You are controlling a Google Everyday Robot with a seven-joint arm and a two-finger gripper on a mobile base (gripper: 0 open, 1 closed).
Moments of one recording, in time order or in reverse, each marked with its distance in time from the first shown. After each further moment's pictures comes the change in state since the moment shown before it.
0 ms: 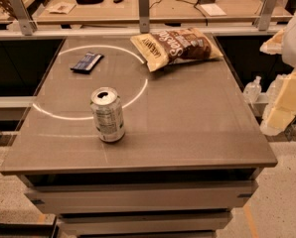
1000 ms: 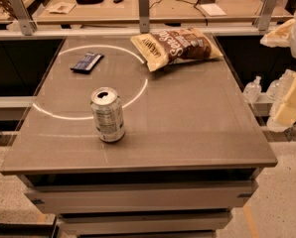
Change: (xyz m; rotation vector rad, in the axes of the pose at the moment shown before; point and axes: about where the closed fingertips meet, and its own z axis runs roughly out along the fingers) arm -0.002 -0.003 -0.011 0.015 -0.071 -0.067
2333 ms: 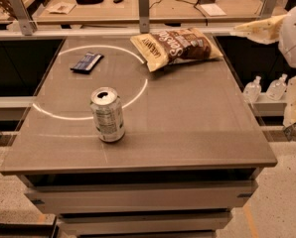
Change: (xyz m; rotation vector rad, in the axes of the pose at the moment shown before) arm -0.019 -0.007 -0.003 0.161 0.046 -0.678
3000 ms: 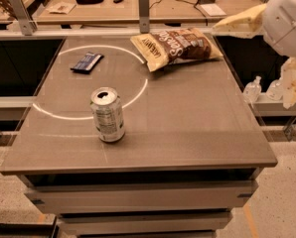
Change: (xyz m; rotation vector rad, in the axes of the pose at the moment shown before) arm -0.005 -0.023 0.005 -0.043 -0.001 -0.289
